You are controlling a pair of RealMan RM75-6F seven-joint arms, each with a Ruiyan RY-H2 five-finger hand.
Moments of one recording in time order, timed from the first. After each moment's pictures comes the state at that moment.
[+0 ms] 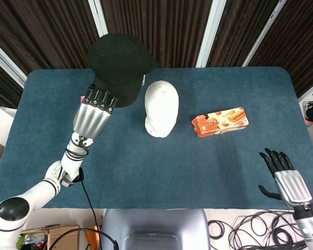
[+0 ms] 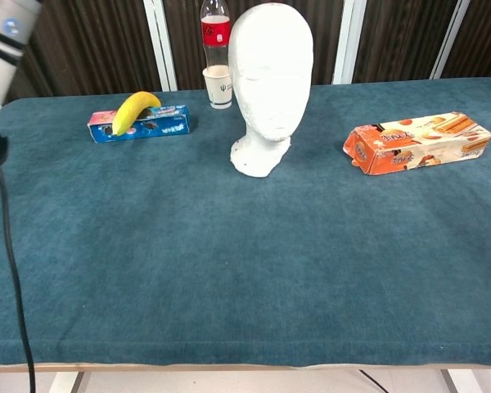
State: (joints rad) left arm -1.04 -1.77 -0.27 -0.65 1.57 1.72 0.39; right arm 0.13 -1.07 -0.01 -1.61 -1.57 1.36 0.02
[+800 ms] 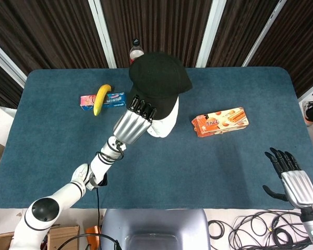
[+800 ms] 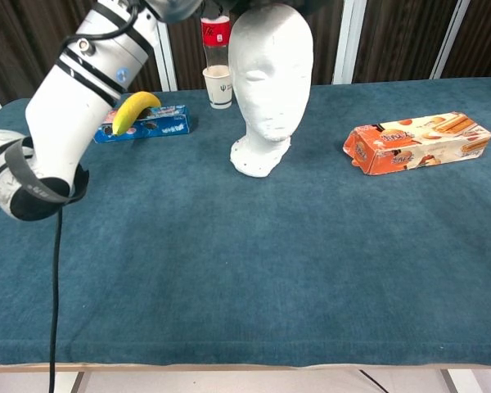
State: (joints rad) left arm -1.15 -1.96 -0.23 -0.54 1.58 1.59 0.40; right arm 0.12 -1.04 -0.02 -1.58 -1.61 1.41 0.12
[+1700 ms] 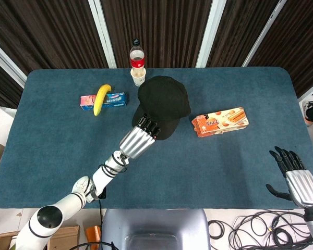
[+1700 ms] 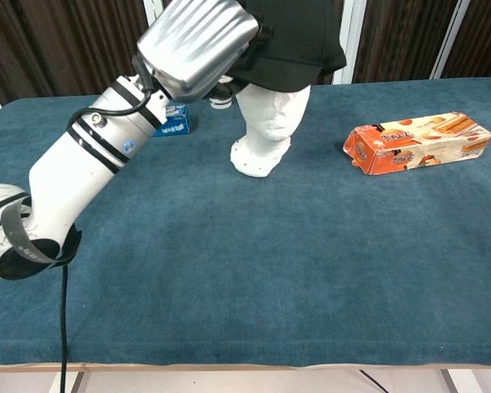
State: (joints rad) left arm -1.07 -2.04 -0.14 -0.52 1.61 1.53 0.33; right arm 0.11 -1.03 -0.01 -1.58 -1.59 1.41 0.15
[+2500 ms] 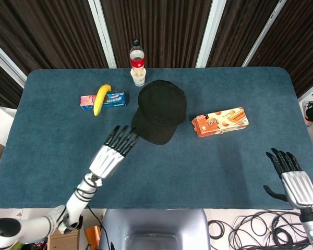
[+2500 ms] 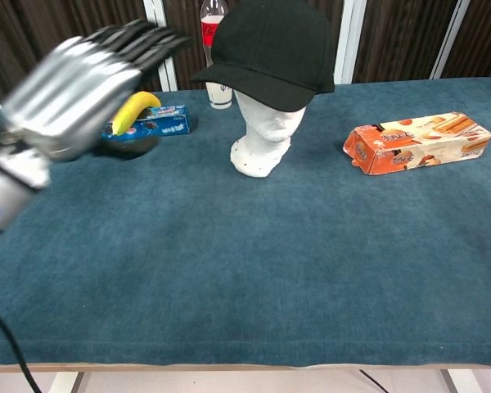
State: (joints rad) left arm -0.71 -1.75 0.01 -1.12 1.59 1.62 0.49; right arm 0.11 -1.06 -0.01 -1.59 -1.58 1.41 0.05
